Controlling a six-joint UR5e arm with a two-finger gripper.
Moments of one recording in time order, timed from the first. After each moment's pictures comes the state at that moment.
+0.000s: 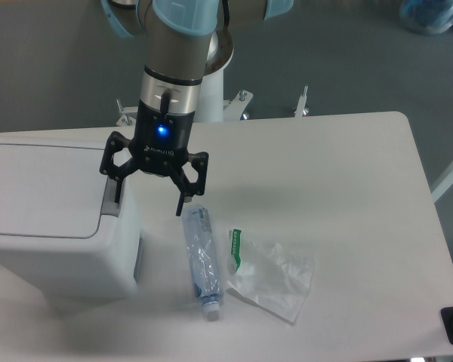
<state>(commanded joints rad) 2.32 -1.67 -1.66 -0.90 1.17 0.33</state>
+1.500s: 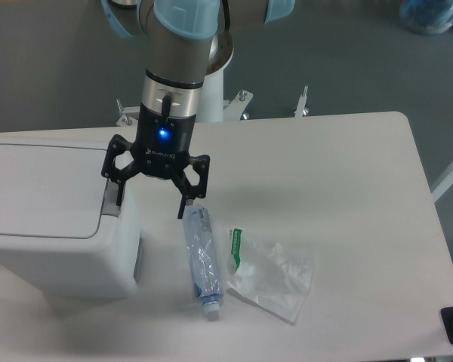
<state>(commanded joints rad) 2.32 -1.68 -1.66 -0.88 1.17 0.33</state>
